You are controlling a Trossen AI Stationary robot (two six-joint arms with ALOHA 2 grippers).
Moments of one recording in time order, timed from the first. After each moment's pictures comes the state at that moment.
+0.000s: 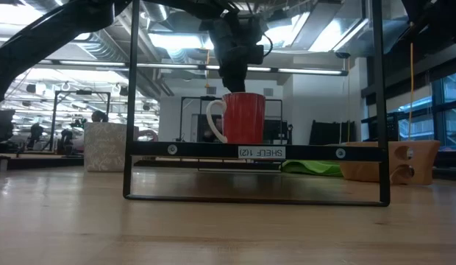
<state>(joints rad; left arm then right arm) 0.44 2.26 2.36 -1.31 0.14 0.39 0.13 0.01 0.01 0.71 0.21 0.28</state>
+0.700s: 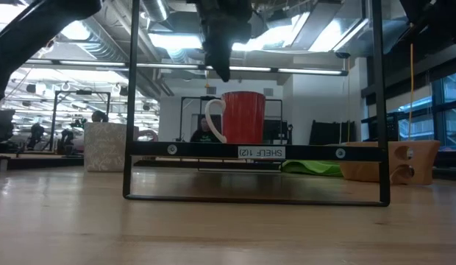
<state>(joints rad) 0.38 2.14 2.36 -1.50 0.08 0.19 0.13 0.01 0.01 0.70 0.22 0.28</state>
